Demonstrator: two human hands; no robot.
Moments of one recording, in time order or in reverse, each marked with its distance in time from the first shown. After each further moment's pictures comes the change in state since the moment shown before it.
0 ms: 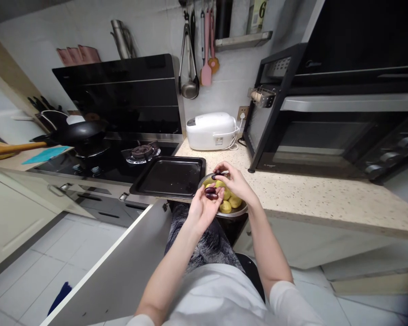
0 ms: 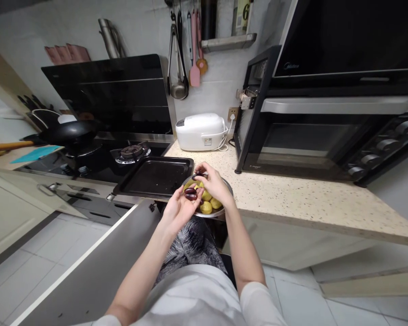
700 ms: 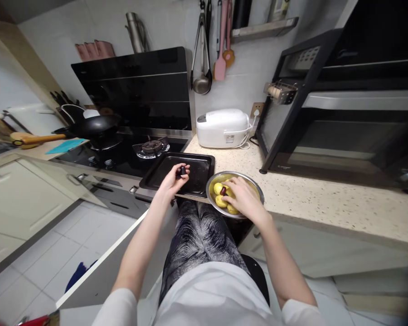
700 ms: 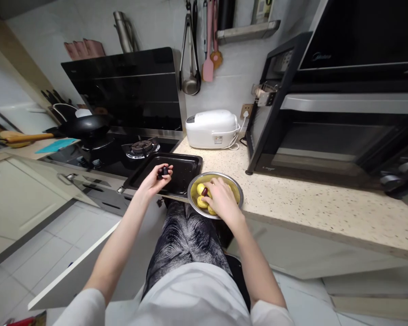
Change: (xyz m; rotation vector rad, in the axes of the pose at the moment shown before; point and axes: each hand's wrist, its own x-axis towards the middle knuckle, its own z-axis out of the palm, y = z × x) left_hand 0.052 0.144 -0.030 0.903 0.089 0.424; right_hand -0.038 -0.005 0.008 -0.678 -0.188 0.032
